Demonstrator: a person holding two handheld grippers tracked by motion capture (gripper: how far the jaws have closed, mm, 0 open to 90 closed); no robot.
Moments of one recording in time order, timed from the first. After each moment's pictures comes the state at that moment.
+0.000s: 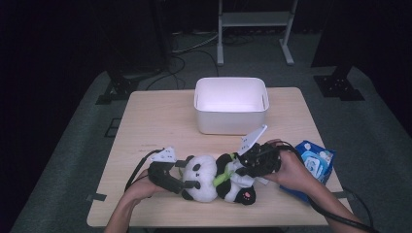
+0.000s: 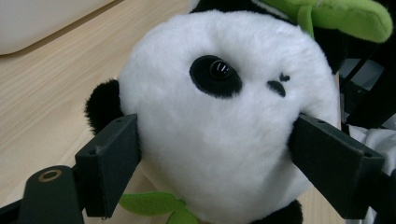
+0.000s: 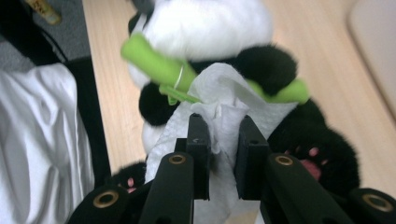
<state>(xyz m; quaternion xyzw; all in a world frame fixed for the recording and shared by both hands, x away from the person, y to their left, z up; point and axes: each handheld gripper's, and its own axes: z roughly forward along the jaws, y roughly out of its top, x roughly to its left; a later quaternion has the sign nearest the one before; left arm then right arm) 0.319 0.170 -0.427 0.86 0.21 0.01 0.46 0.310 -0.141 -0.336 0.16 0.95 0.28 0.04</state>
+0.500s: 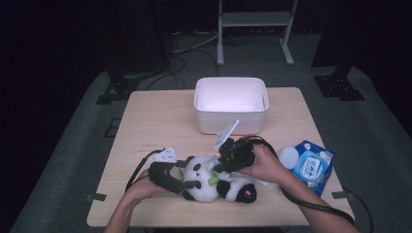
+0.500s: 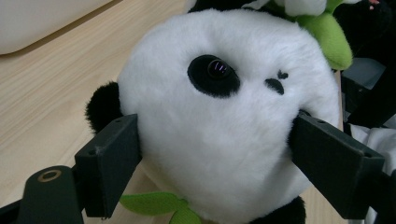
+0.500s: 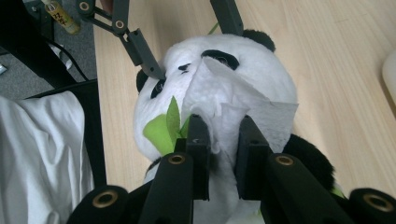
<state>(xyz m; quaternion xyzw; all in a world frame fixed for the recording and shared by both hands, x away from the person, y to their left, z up) 0.319 0.170 -0.428 0.87 0.21 0.01 0.46 0.331 -0.082 -0.344 0.13 0.95 0.29 0.01</state>
